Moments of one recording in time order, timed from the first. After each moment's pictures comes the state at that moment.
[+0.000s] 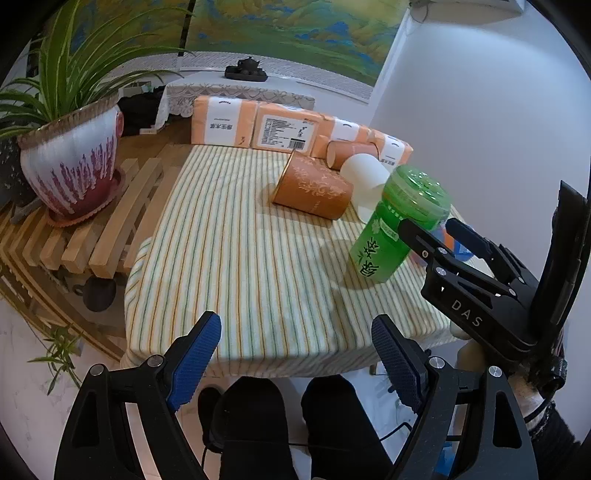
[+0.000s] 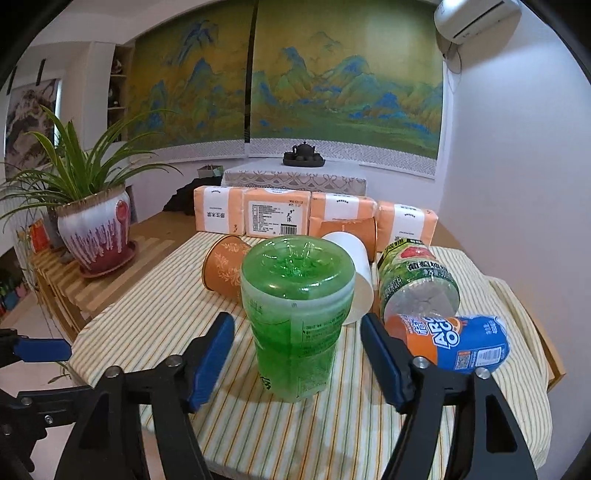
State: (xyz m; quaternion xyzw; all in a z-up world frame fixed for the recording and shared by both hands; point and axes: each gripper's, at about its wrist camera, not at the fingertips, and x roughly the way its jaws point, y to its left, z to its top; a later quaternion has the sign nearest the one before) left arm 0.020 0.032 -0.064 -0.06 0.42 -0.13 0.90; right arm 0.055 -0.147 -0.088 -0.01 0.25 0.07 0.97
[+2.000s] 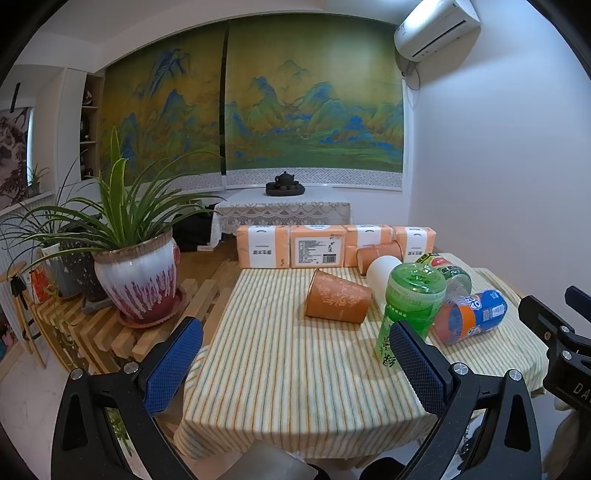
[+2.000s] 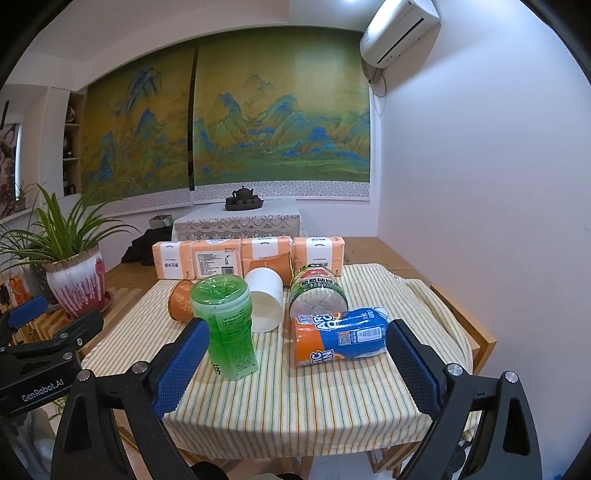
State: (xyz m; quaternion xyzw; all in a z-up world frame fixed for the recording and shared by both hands) left arm -0.026 -0.008 -0.014 0.03 0.20 -0.01 0.98; right arm -0.046 -0.201 -0.046 0.04 0.18 -0.04 0.98
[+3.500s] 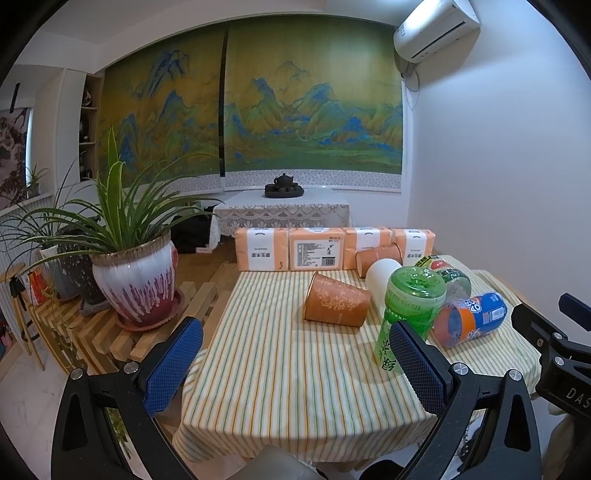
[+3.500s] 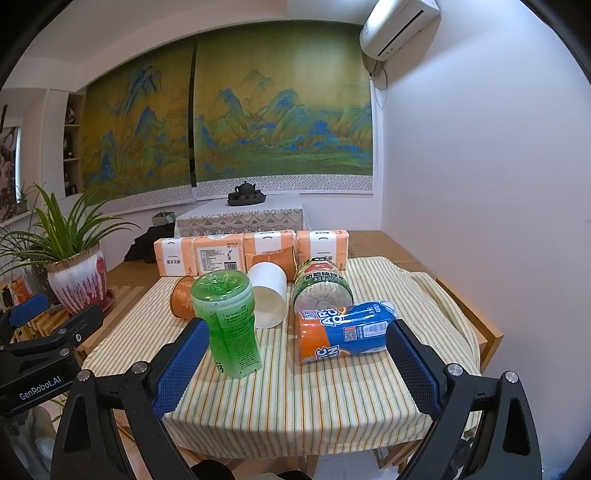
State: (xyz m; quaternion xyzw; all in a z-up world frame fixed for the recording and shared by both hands) left arm -0.022 -0.008 -0.015 0.03 0.20 -0.01 0.98; right arm -0.041 -0.200 -0.049 0.05 0.19 -0.03 0.98
